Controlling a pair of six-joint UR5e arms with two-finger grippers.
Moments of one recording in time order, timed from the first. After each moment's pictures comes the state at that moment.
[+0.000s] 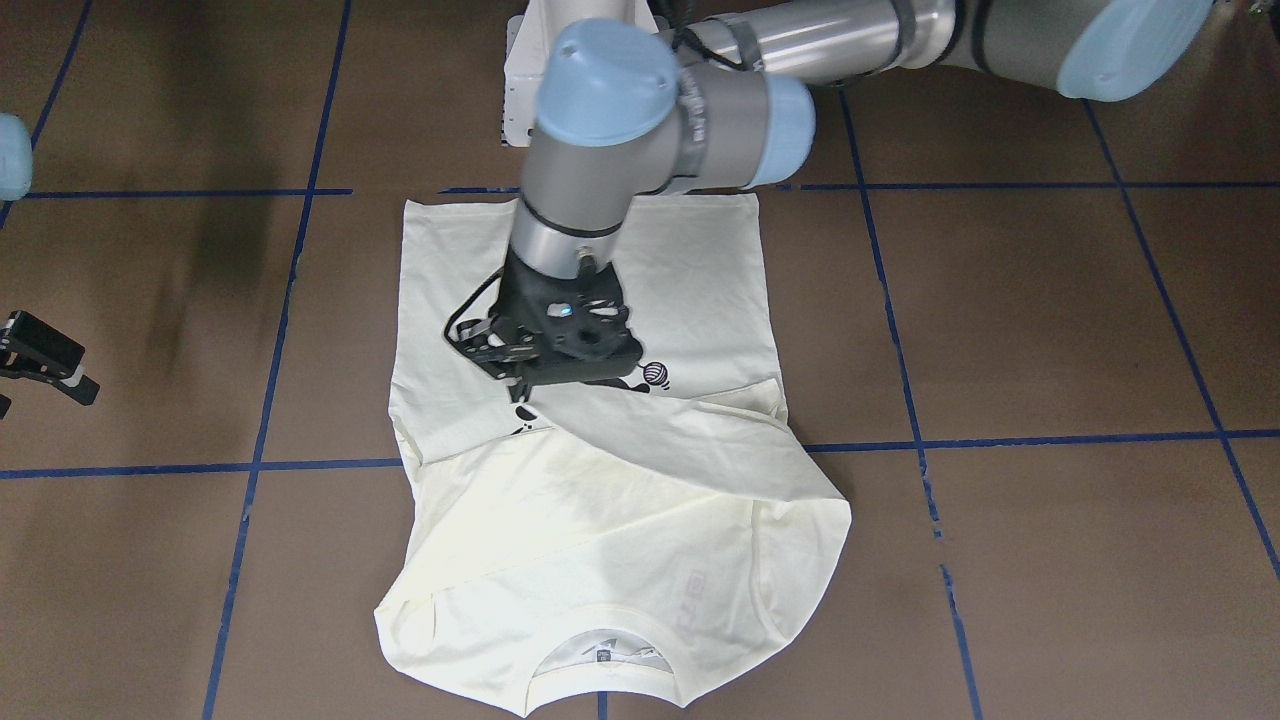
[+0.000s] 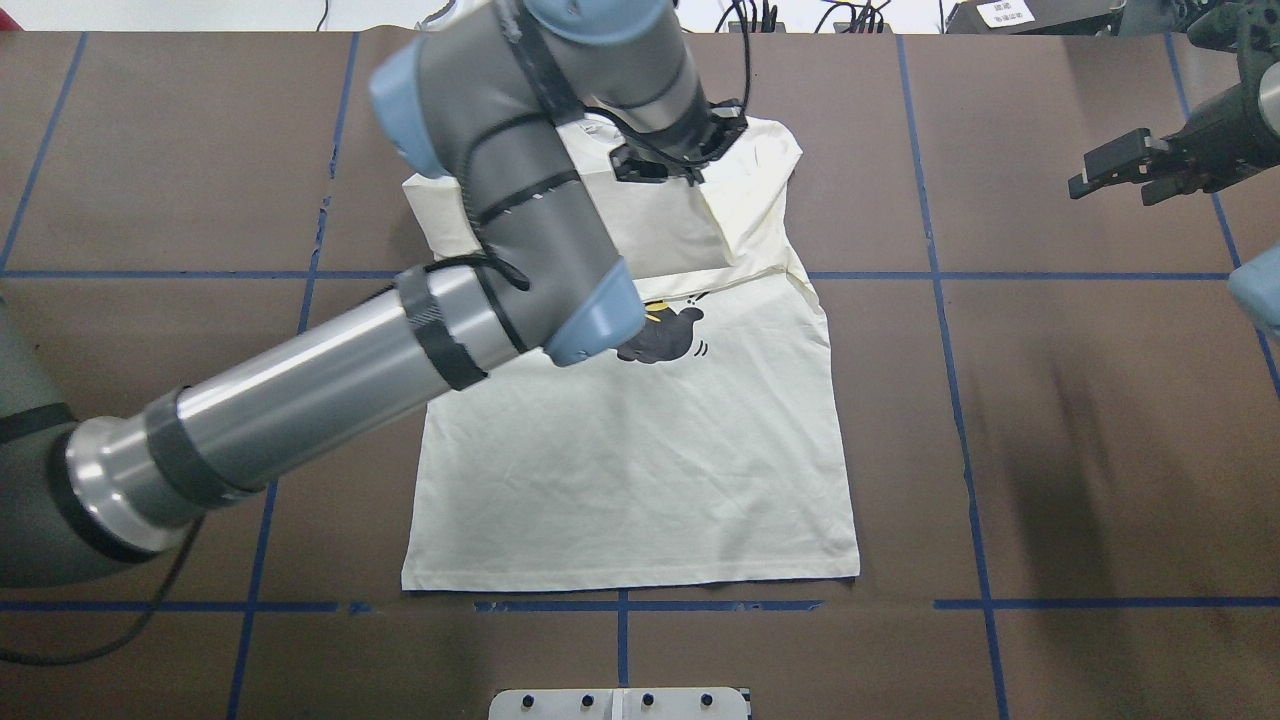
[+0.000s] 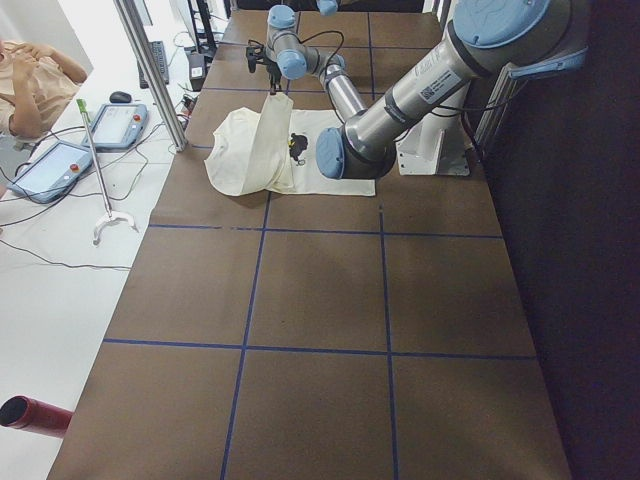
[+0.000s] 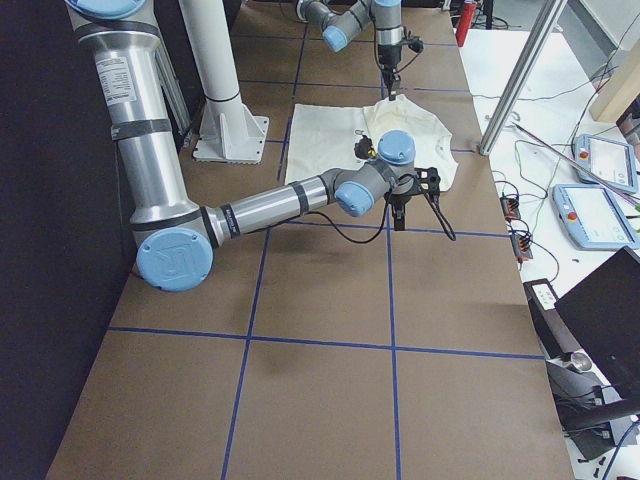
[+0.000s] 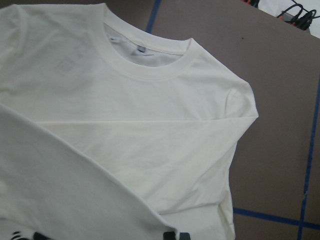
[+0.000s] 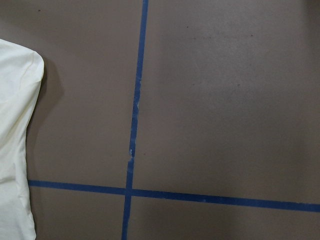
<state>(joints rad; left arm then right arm) -0.65 -2.72 -1.17 -1.92 -1.86 -1.48 1.21 -1.39 1.68 -1.15 2.34 0.71</state>
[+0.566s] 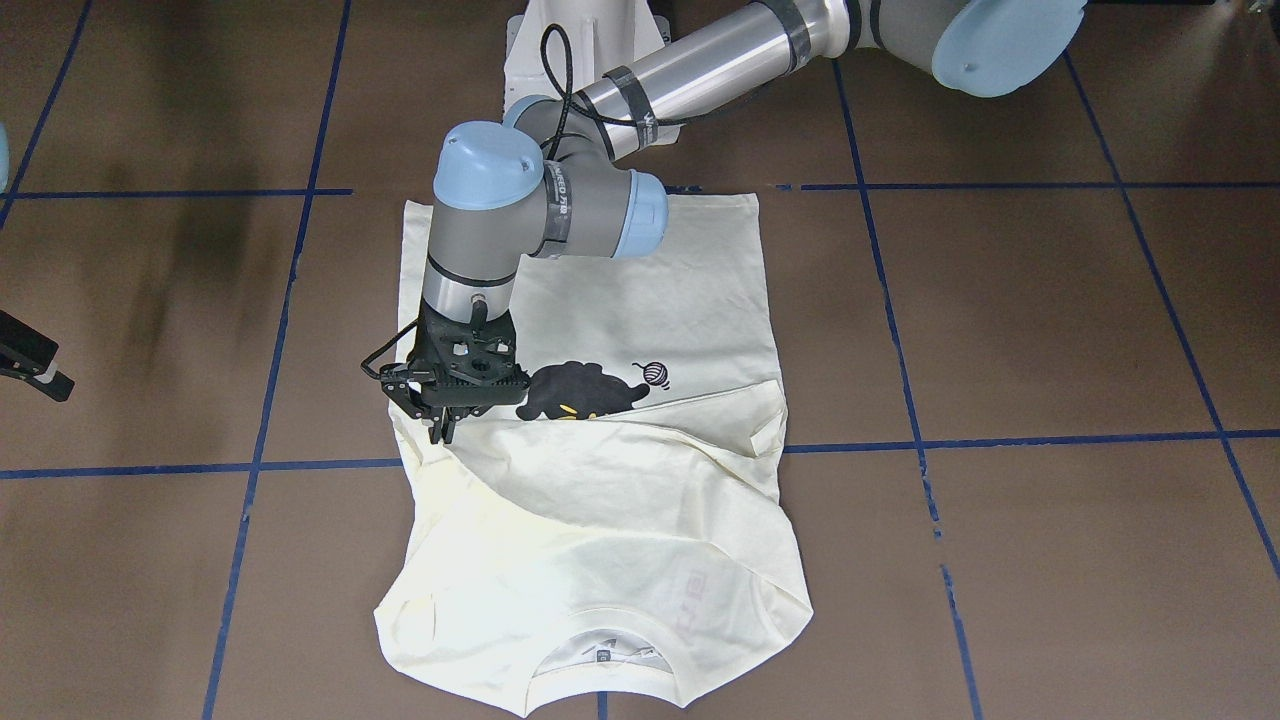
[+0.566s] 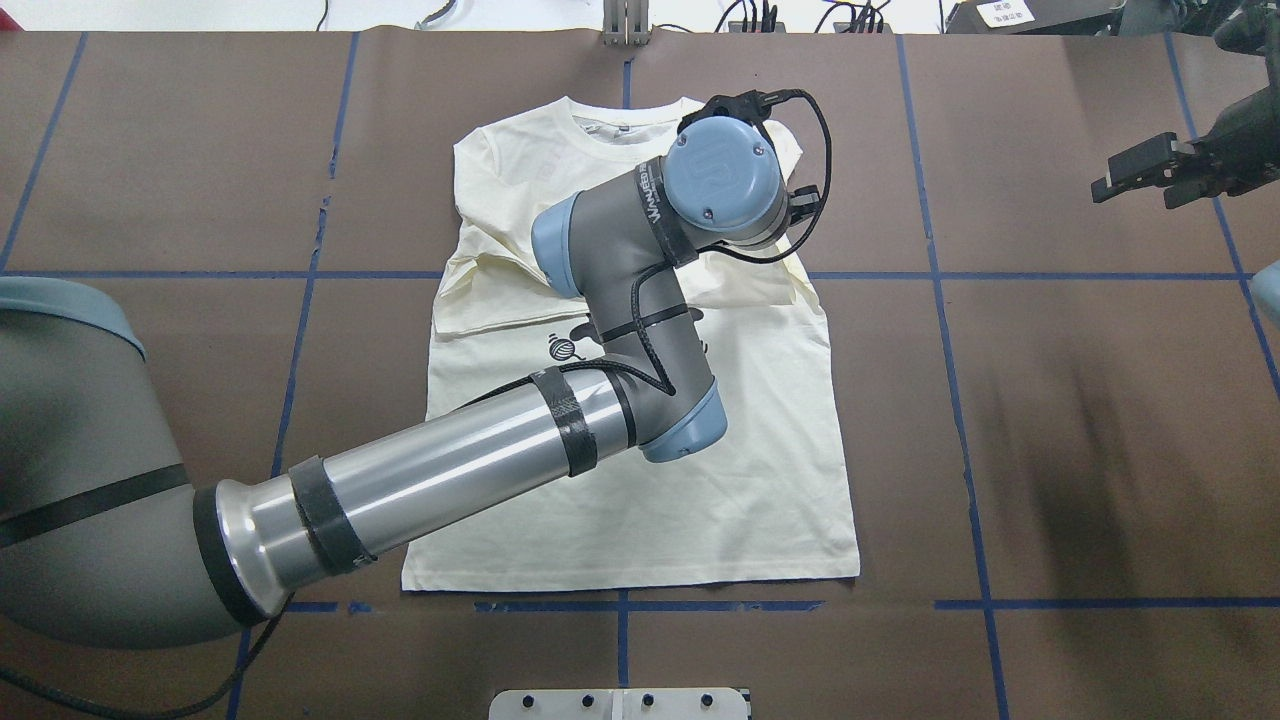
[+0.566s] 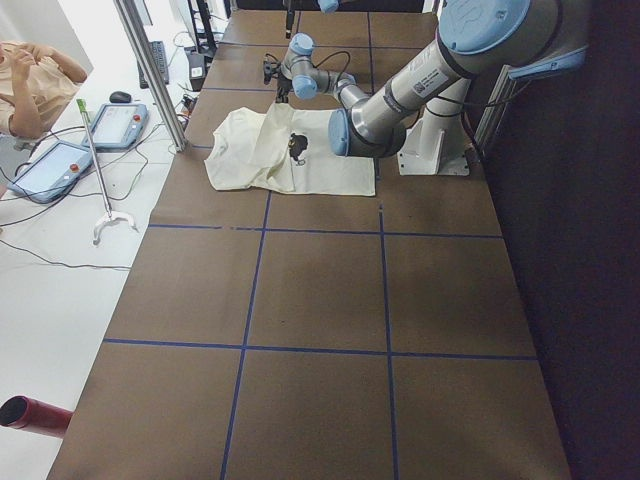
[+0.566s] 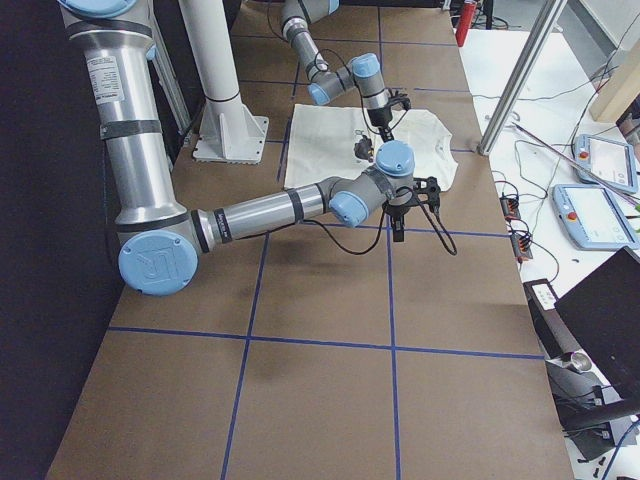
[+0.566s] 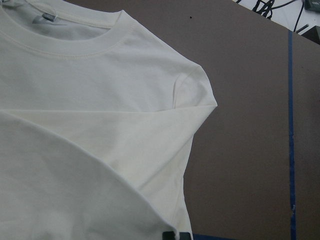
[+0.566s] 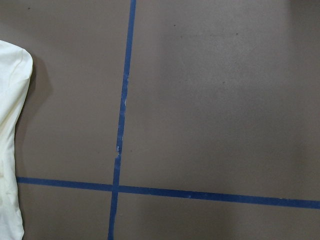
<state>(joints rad) -0.53 -2.81 -0.87 -2.20 -1.63 -1.49 1.23 -1.41 1.68 -1.15 2.34 0.70</state>
